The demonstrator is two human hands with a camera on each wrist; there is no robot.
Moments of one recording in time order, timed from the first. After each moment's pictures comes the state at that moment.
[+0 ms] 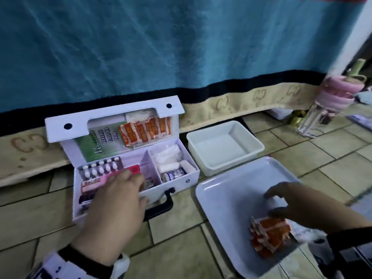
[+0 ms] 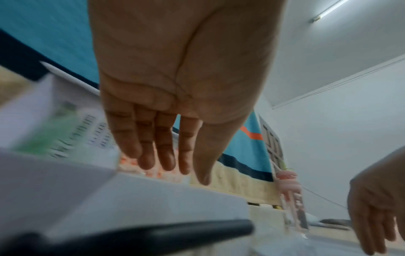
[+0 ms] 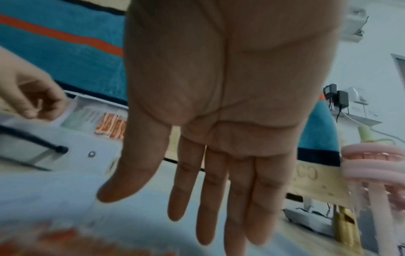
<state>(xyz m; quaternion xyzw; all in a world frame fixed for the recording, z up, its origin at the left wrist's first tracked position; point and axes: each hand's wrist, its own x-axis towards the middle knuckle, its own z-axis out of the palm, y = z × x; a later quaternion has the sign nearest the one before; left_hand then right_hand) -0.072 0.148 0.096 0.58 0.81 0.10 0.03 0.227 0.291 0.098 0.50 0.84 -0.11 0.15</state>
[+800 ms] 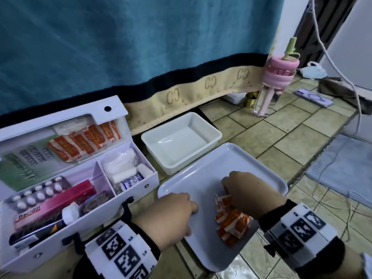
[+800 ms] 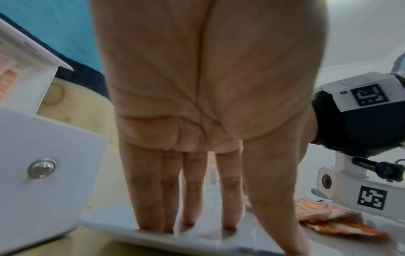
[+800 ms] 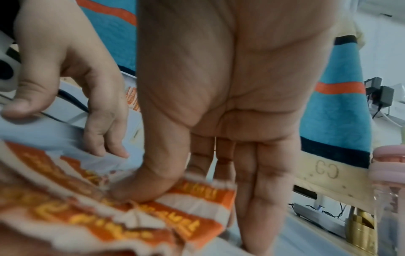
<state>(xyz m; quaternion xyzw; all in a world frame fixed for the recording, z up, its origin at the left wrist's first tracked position) 0.035 0.232 0.058 0.80 0.55 -0.14 0.21 0.215 0.294 0.058 0.51 0.84 -0.05 0.16</state>
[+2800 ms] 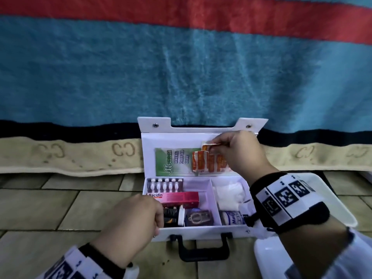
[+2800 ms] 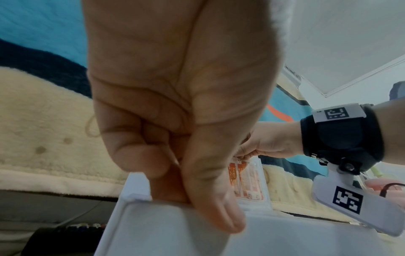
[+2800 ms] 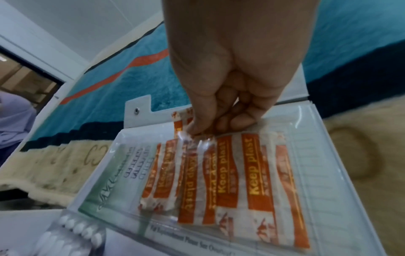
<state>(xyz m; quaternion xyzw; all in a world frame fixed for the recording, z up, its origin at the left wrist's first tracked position) -0.149 0.124 0.094 0.45 0.88 0.09 0.15 -0.052 0.341 0.146 0.31 0.88 -0.24 -0.25</state>
